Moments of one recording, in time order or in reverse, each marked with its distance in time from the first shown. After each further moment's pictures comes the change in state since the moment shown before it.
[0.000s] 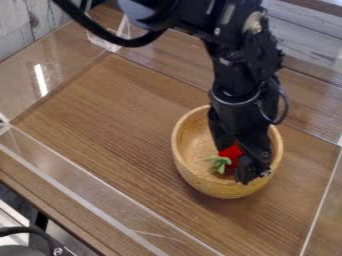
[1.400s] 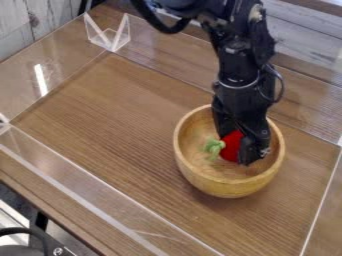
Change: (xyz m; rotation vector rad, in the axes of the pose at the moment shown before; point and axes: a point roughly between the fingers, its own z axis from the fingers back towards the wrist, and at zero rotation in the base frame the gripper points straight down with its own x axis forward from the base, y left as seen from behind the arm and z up) arm 0.018 0.031 -0.029 -0.049 0.042 0.031
